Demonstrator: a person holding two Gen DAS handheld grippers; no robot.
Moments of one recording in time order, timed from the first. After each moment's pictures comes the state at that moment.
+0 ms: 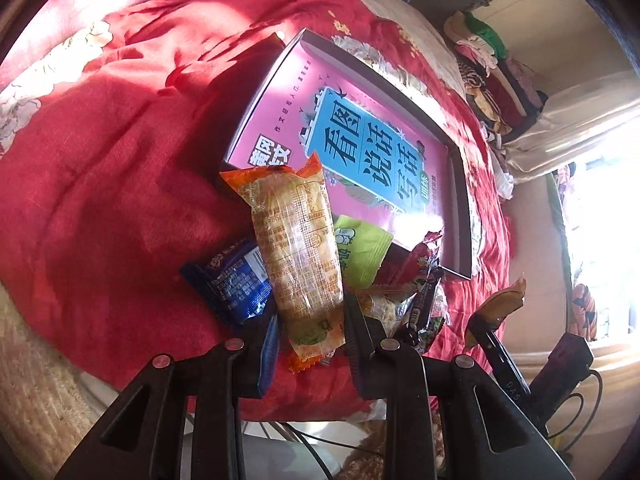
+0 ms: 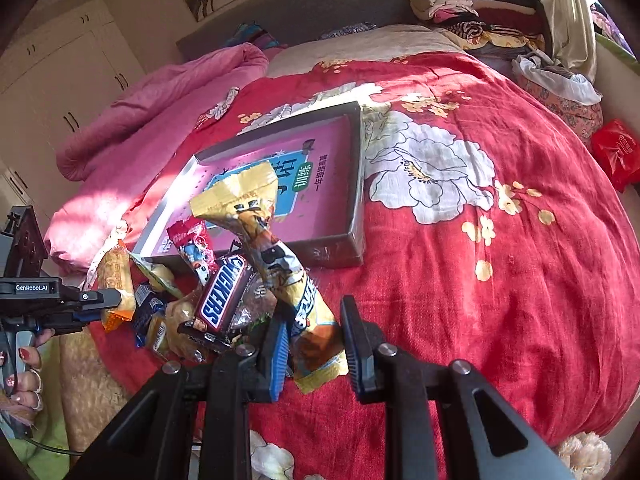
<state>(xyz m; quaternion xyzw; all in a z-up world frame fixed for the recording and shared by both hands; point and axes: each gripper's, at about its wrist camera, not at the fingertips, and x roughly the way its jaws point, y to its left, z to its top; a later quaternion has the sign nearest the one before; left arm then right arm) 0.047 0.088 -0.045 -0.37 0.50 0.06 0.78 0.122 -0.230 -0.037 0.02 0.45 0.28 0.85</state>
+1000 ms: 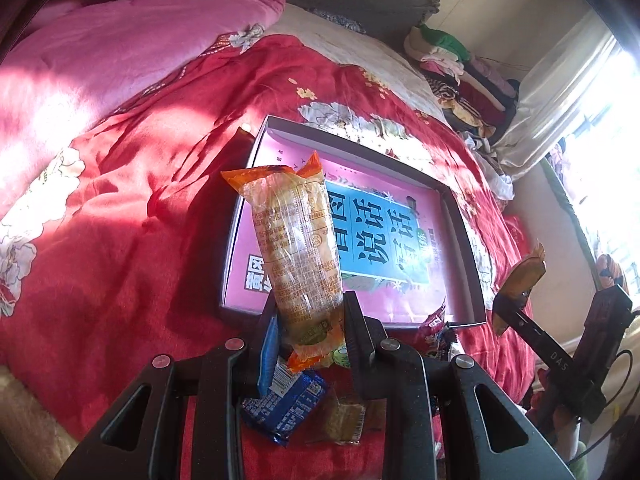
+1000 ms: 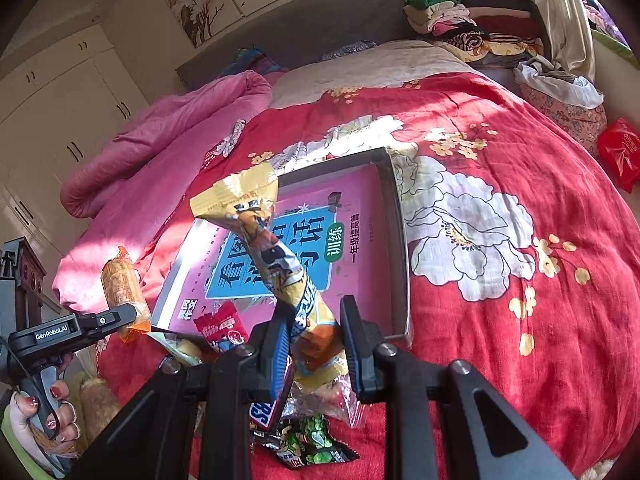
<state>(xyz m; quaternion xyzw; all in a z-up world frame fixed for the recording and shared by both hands) 0.088 0.105 -0.019 -0.26 0.43 0.06 0.86 0.166 -0.189 -0.016 0.07 0.43 0.27 0.86</state>
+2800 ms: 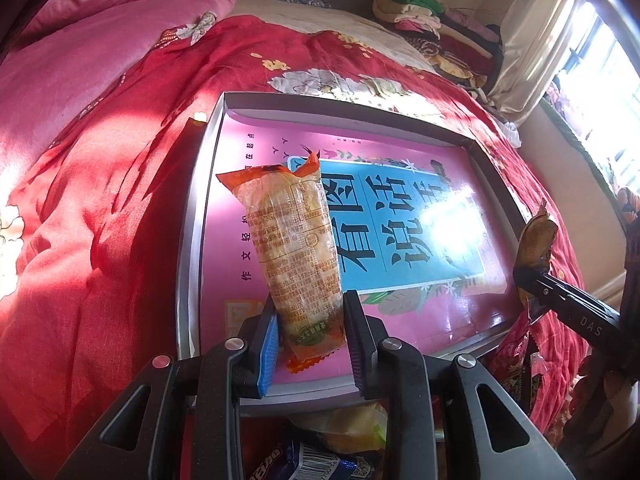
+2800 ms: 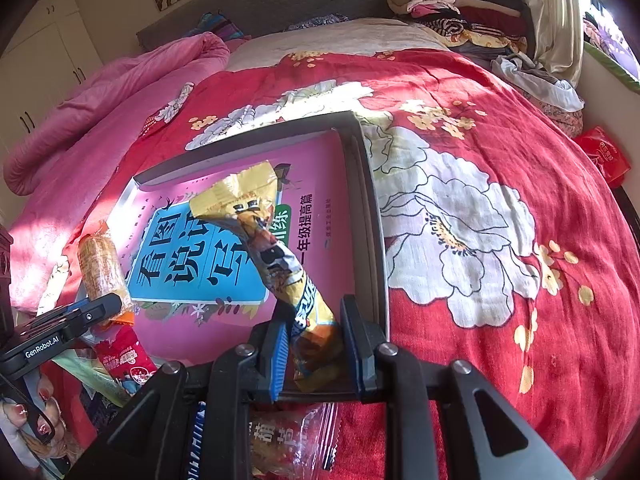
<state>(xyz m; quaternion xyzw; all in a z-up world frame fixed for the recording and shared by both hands) 0.146 0.091 -0.073 -0.17 0.47 0.04 0.87 0.208 -0.164 -0.060 0.00 0.48 0.20 0.86</state>
